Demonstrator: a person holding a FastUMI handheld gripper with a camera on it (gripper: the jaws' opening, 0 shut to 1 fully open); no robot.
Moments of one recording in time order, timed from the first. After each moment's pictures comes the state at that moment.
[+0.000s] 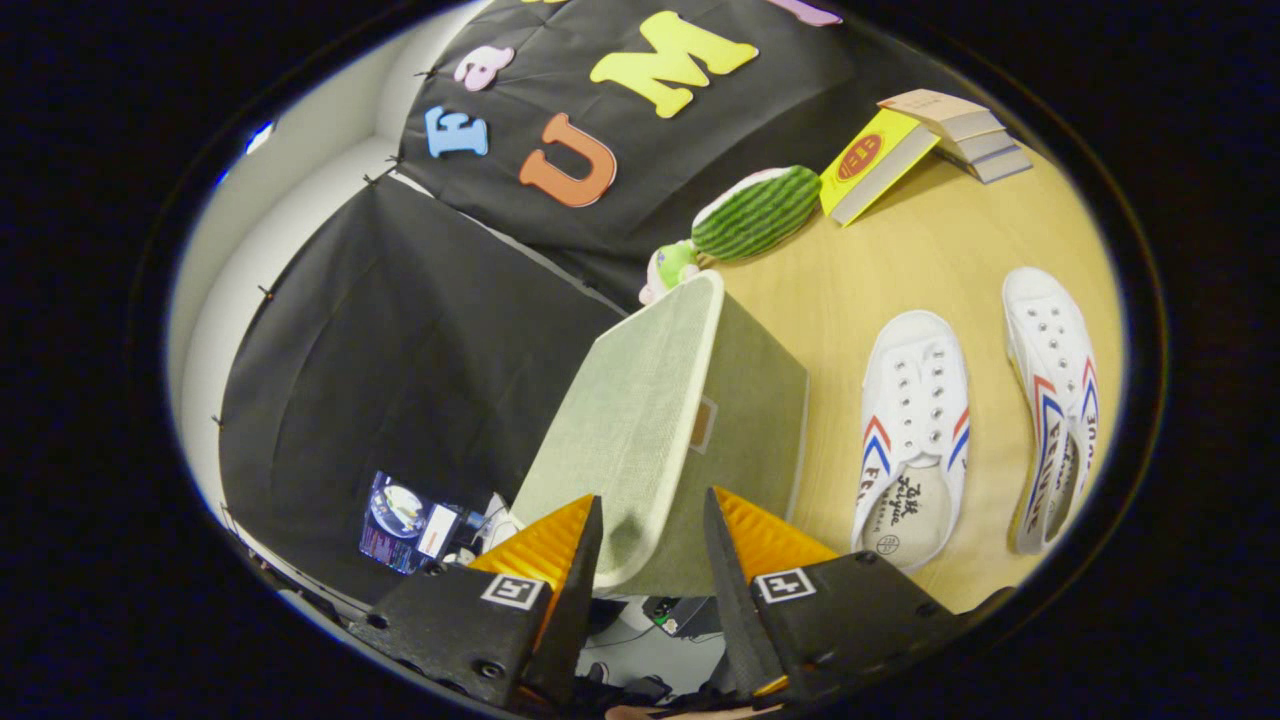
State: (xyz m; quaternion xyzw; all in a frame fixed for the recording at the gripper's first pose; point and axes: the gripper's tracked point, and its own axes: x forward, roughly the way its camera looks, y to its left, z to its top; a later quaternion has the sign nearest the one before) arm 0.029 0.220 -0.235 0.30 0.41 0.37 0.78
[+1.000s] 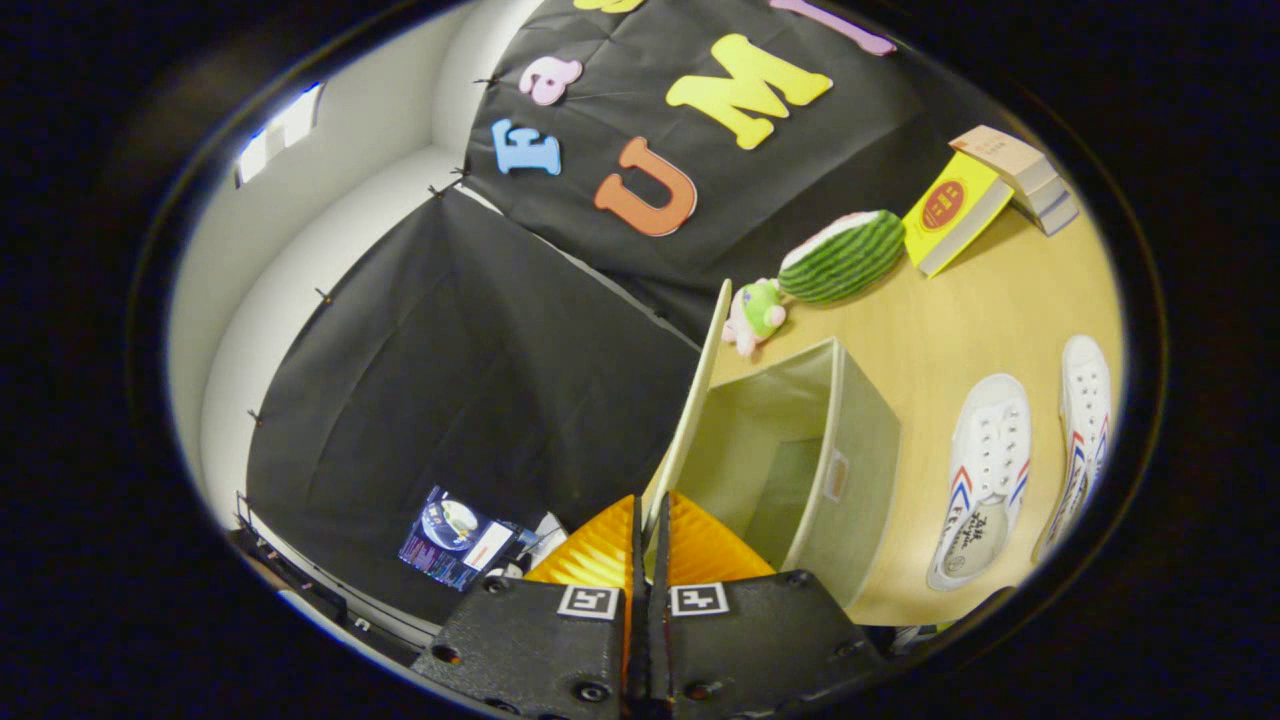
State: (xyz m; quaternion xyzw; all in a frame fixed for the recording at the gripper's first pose) arm 0.021 0.271 -0.117 0.31 0.33 0.44 0.78
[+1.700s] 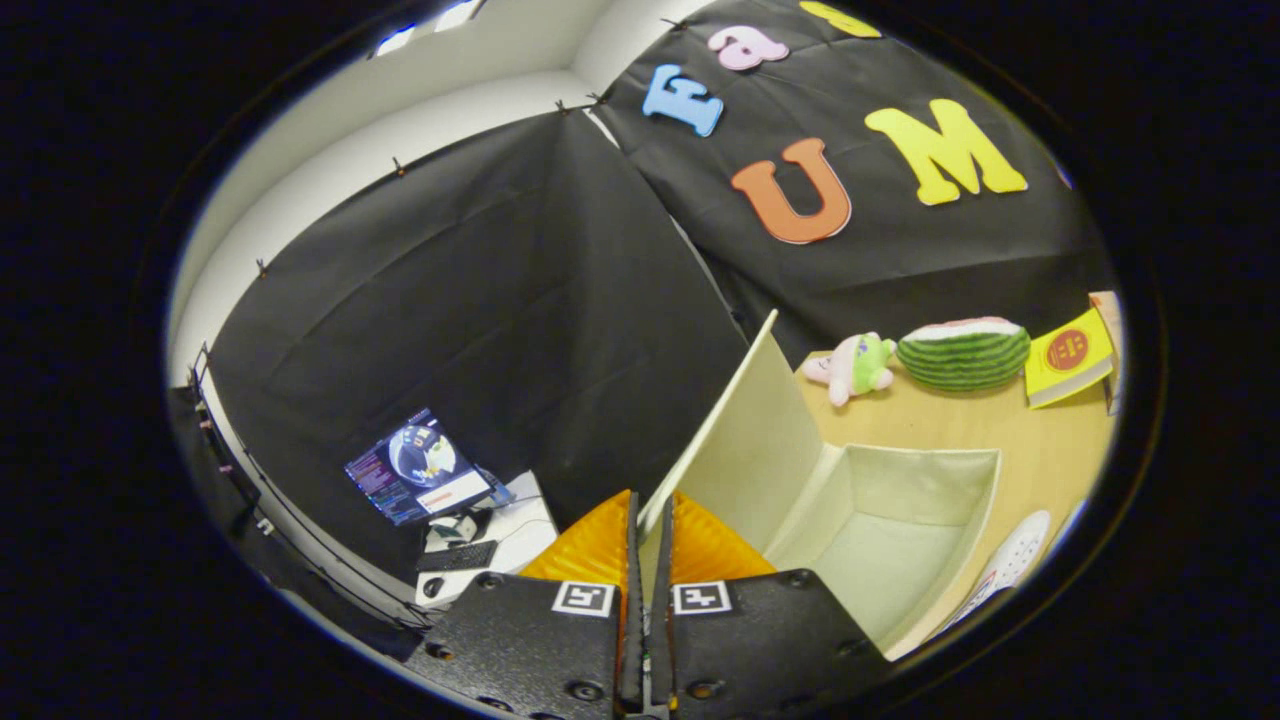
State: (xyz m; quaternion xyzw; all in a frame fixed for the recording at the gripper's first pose) arm -0.008 0.423 -0.061 0.13 0.27 0.51 0.81
